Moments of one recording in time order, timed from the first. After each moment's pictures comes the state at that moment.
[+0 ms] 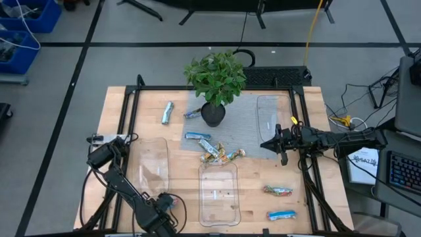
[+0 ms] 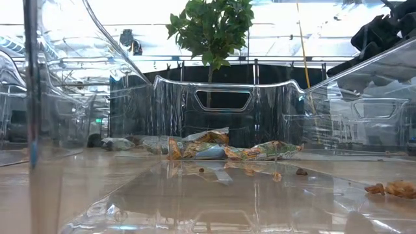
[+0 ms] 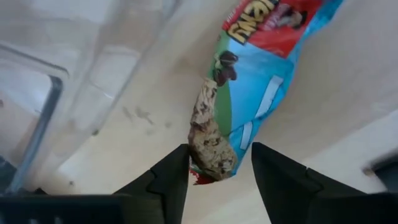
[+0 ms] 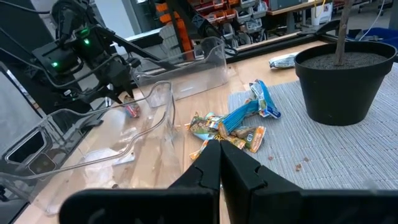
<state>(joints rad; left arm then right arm) -0.86 2.06 1.47 -1.10 0.11 -1.68 0.06 0.17 0.01 0.03 0.02 0.28</state>
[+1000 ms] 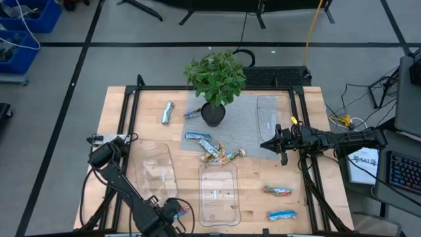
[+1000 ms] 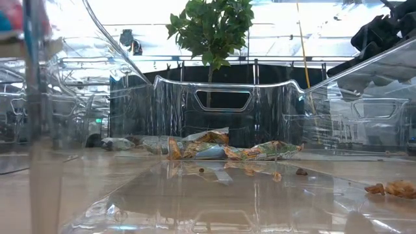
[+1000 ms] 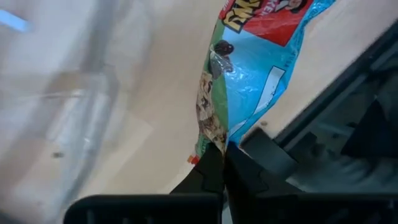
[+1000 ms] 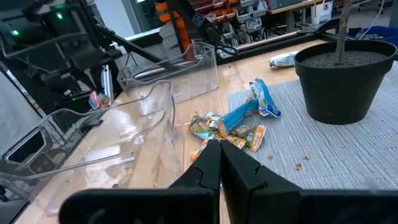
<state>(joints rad) -0.85 2.06 1.74 -1.24 0.00 -1.57 0.06 0.17 0.01 0.03 0.02 0.28</state>
